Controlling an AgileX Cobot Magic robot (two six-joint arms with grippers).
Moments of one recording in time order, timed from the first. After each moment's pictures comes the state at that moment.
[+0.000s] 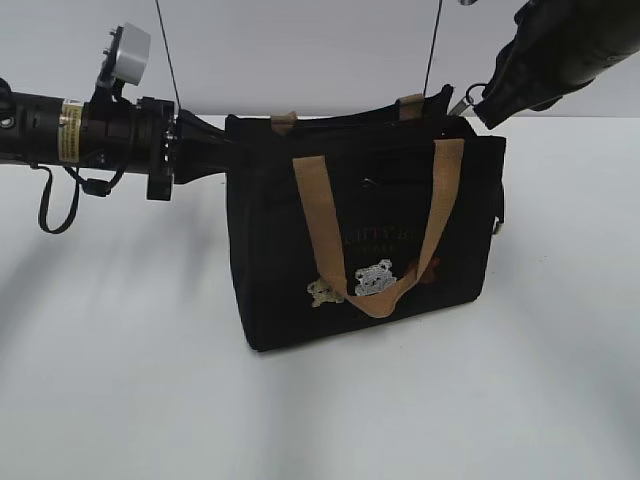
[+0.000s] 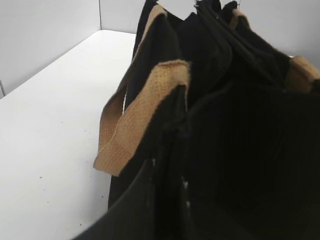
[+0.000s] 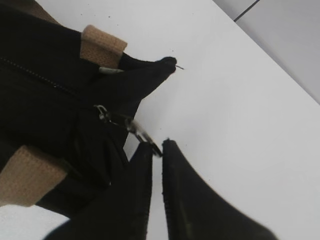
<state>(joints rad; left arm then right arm) -0.12 2.06 -1.19 1.53 -1.22 -0.83 0.35 1.58 -1.22 -0.12 0.61 -0.34</state>
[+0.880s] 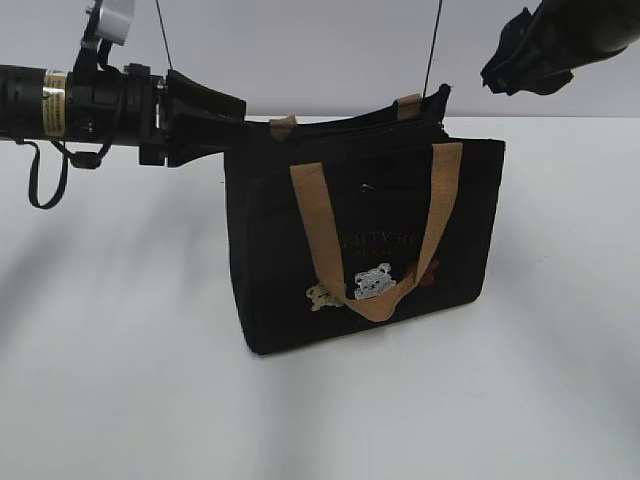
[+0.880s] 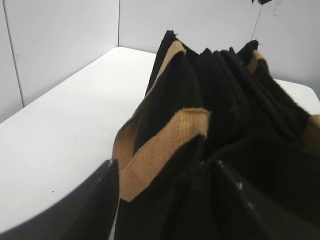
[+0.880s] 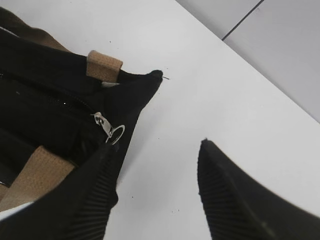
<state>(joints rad) -0.11 1.99 -1.19 1.49 -1.21 -0.93 0.35 1.48 -1.22 -0.07 0.63 -0.34</state>
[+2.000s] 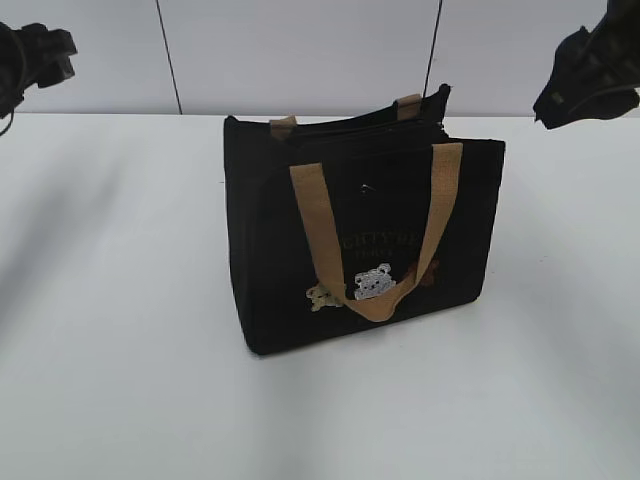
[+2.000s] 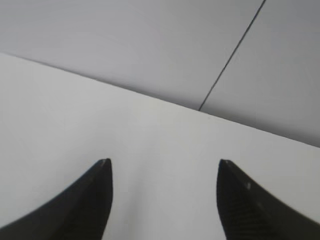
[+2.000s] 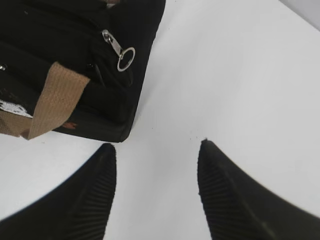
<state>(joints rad) -0.11 1.70 -1.08 1.47 0.04 -1.80 0.35 1.39 -1.22 -0.07 0.90 -0.24</state>
